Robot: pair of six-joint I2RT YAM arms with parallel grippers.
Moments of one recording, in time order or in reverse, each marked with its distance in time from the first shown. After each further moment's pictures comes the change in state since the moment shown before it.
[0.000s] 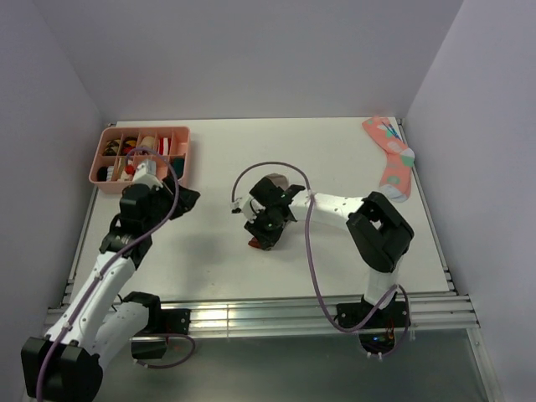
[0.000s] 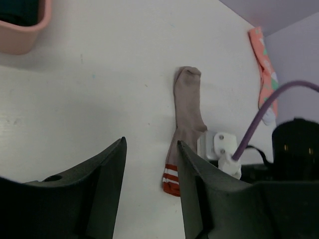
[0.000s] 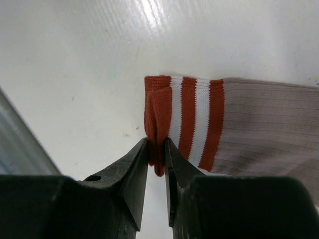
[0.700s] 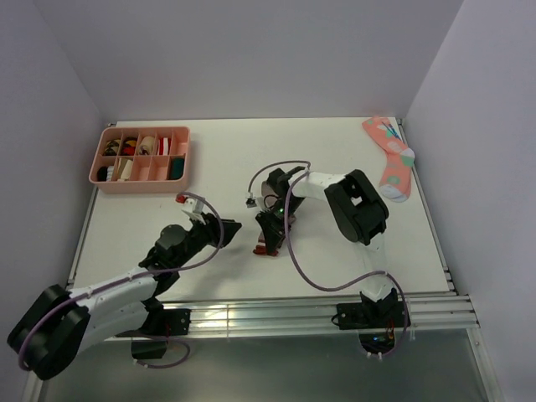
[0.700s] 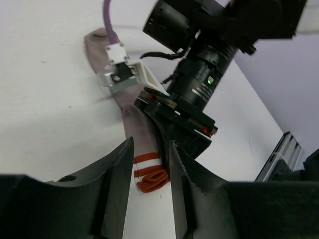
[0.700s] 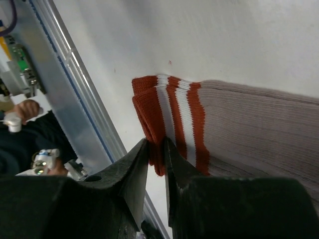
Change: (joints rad) left arm -0.433 0.069 -0.456 0.810 -0.063 0.066; right arm -0.220 0.286 0.202 -0.353 -0.507 -0.079
